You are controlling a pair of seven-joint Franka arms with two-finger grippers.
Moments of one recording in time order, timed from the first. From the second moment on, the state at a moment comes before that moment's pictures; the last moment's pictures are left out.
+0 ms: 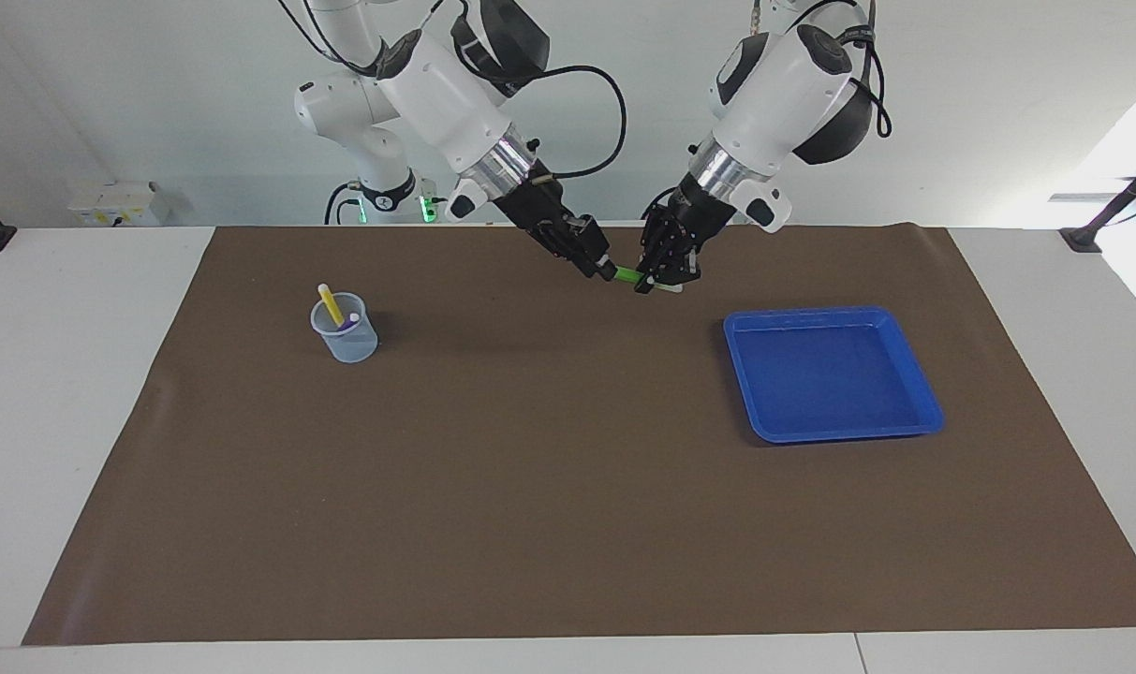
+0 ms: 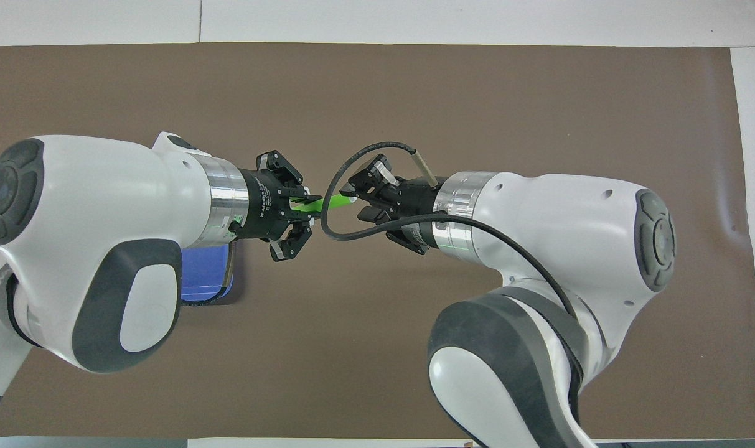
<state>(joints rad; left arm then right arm) -0.40 -0.04 -0.11 -1.88 -0.42 2.11 -1.98 0.47 0.00 0.07 -1.90 0.63 2.34 0.94</state>
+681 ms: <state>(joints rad) -0.19 -0.04 -0.11 -1.91 -0.42 2.05 -1.33 0.15 -0.11 0.06 -1.92 0.17 1.73 0.24</state>
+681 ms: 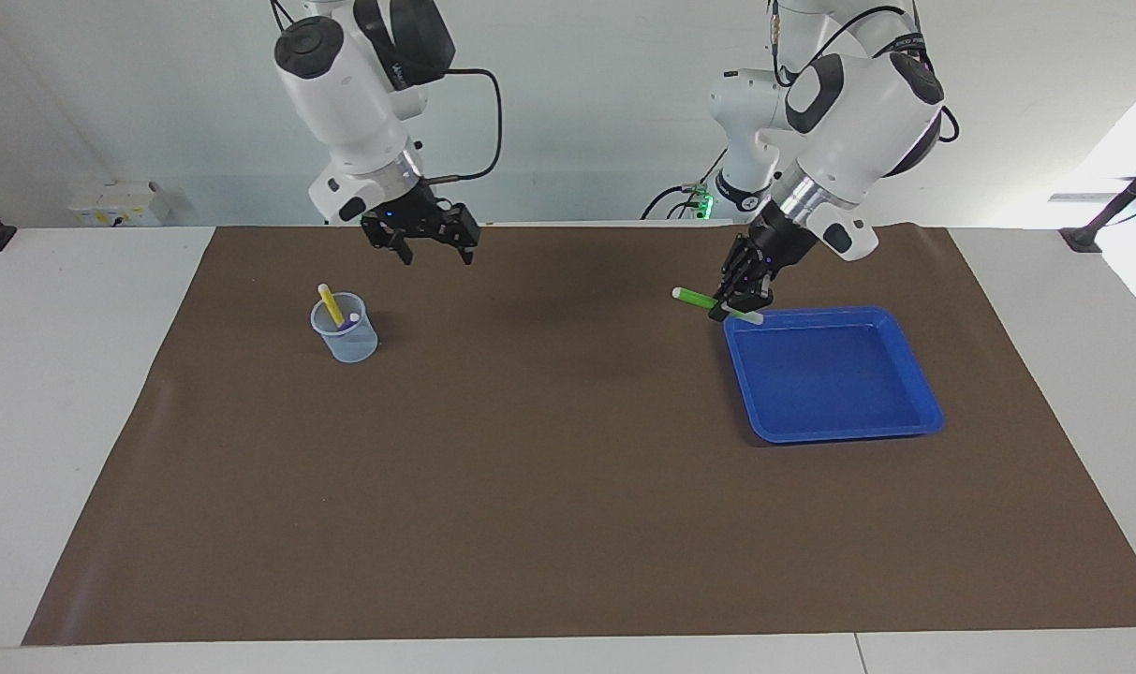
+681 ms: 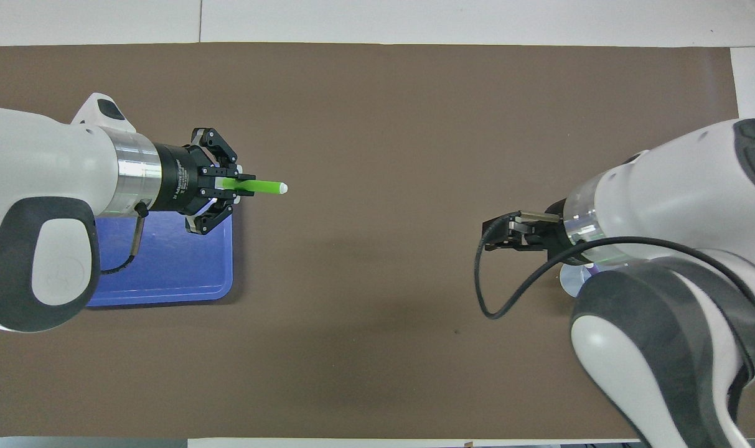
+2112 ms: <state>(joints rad) -0.06 0.28 -0.11 -1.99 -0.02 2.08 -0.10 -0.16 -0.17 0.07 -2.31 0.08 1.98 -0.53</state>
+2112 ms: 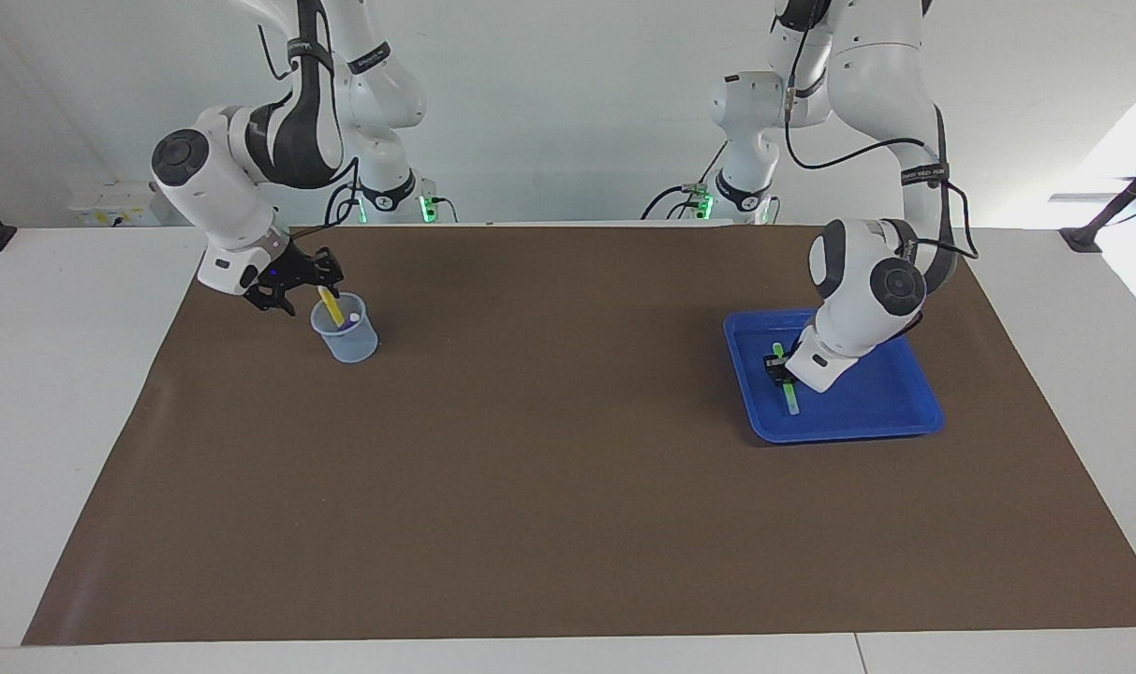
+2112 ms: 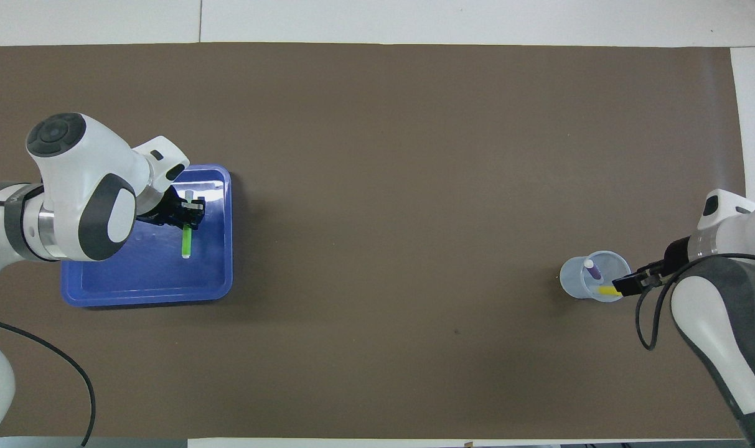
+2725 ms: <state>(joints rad) -0.04 0.21 -0.11 -2.05 -0.02 2.07 -0.13 -0.15 -0.17 0.07 -2.33 0.07 1.98 -0.53</state>
